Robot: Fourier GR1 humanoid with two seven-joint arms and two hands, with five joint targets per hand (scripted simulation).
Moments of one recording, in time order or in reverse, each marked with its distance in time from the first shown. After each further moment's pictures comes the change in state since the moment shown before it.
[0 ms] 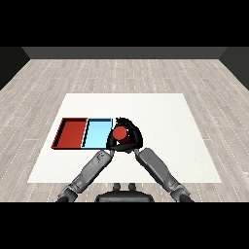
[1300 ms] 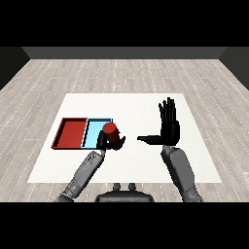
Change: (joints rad) left arm 0.104 0.040 0.126 -0.080 -0.082 -0.072 0.046; right arm 0.130 -0.159 -0.312 -0.413 0.076 0.031 0.175
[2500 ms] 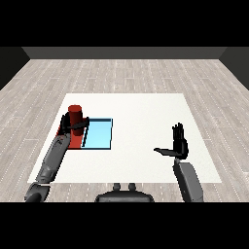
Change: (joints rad) left arm -0.166 0.365 0.326 0.277 -0.143 -0.103 0.159; right arm 0.302 -0.054 -0.171 0.294 -0.040 0.228 -0.229
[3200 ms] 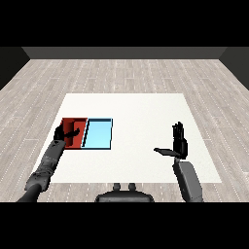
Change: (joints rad) left arm -0.156 0.021 0.122 0.740 -0.070 0.040 -0.124; right arm -0.019 0.003 -0.009 0.025 0.042 0.026 -0.089
